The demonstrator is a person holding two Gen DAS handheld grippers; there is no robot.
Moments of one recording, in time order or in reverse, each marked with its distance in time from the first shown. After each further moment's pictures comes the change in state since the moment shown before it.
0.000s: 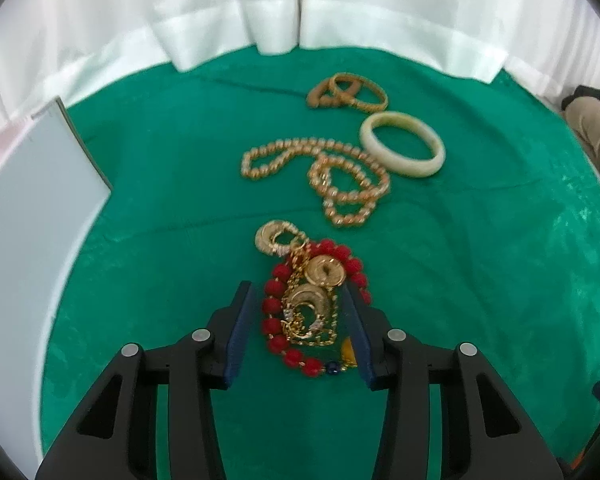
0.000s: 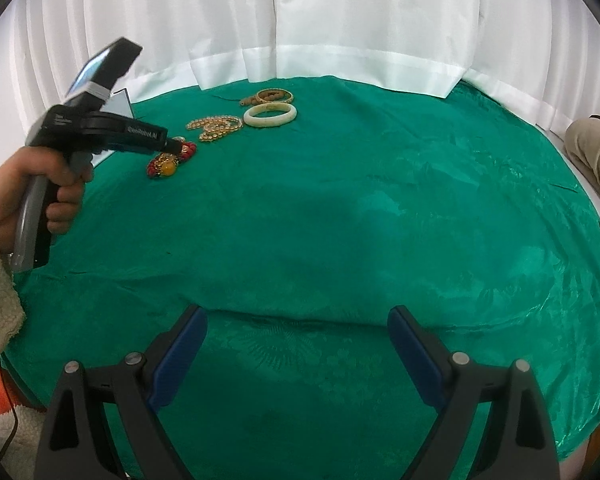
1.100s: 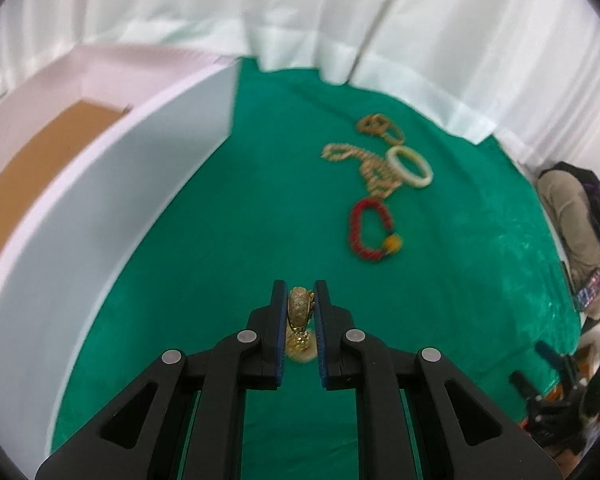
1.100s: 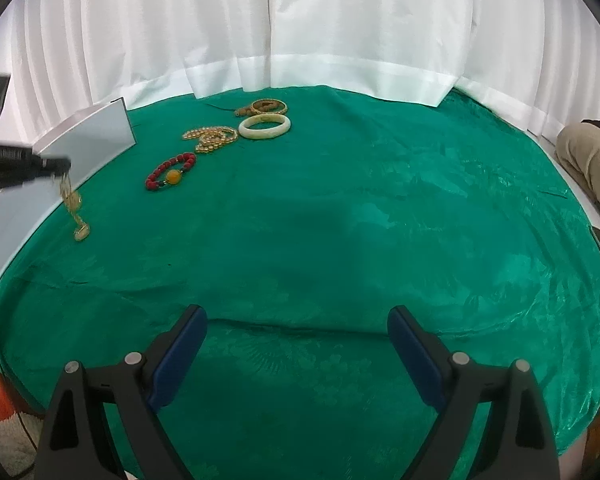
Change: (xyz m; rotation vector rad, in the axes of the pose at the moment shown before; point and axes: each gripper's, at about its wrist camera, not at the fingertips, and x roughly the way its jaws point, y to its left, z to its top) left arm -0.105 0.096 -0.084 -0.259 -0.068 -0.129; right arm -0.012 0.005 0.004 -0.011 -0.025 -0.029
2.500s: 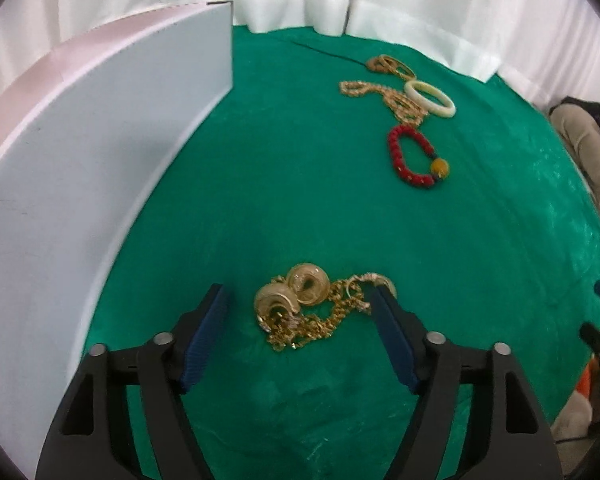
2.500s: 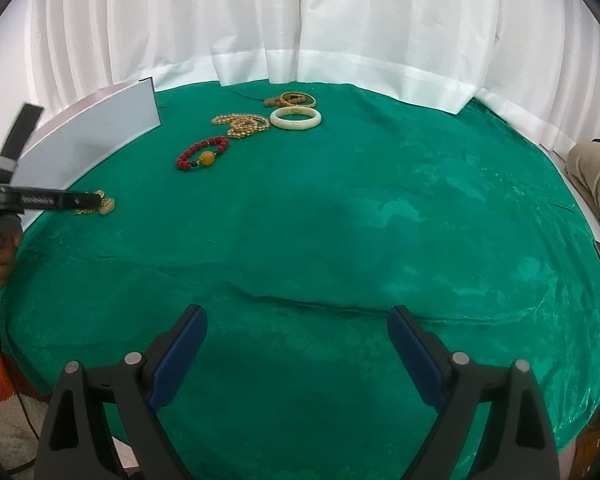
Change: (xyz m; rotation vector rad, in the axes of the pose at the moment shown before) left arm 0.041 0.012 -0.029 0.201 0.062 0.053; right arm -0.007 0.027 -0.011 -0.054 0.014 0.005
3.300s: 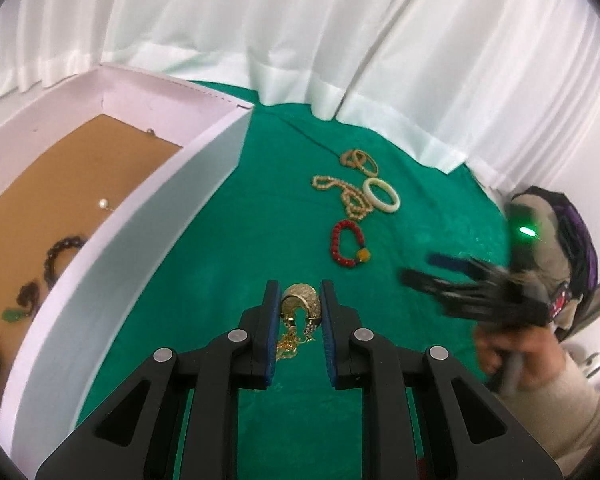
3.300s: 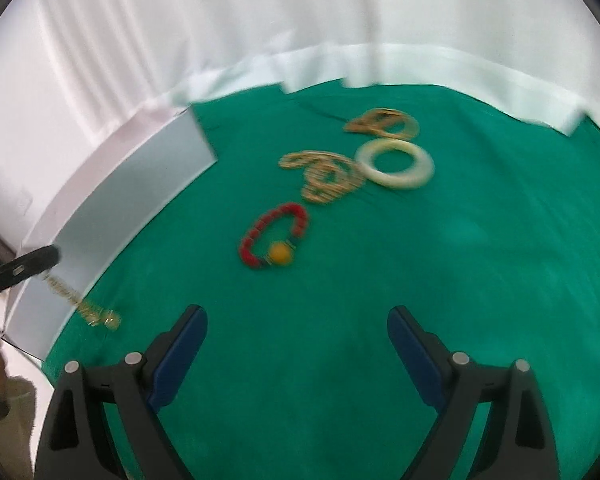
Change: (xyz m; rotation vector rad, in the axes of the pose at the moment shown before) left arm -0.113 0.012 0.015 -0.221 -0.164 -0.140; right arm 0.097 0.053 0.153 -0.114 0.126 0.347
